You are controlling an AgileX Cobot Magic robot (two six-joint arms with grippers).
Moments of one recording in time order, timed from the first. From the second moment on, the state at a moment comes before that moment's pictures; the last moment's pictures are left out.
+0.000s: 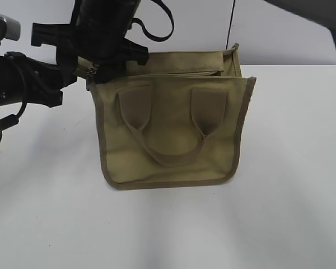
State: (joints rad) left arm -0.15 1.60 -0.69 0.90 -0.66 -0.57; right arm 0.76 2.25 -2.19 0.25 1.10 0.43
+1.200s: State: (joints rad) left arm -0.15 1.57 -0.69 0.90 -0.68 -0.58; right arm 0.76 2.29 -2.19 0.20 1.09 0.55
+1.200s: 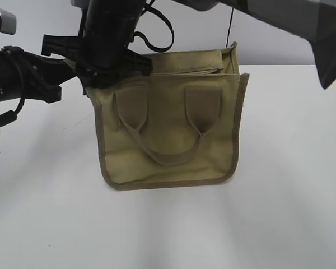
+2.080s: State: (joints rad) left arm -0.15 1.57 -0.69 0.90 -0.66 -0.58; right arm 0.62 2.20 -2.19 0.54 1.21 0.21
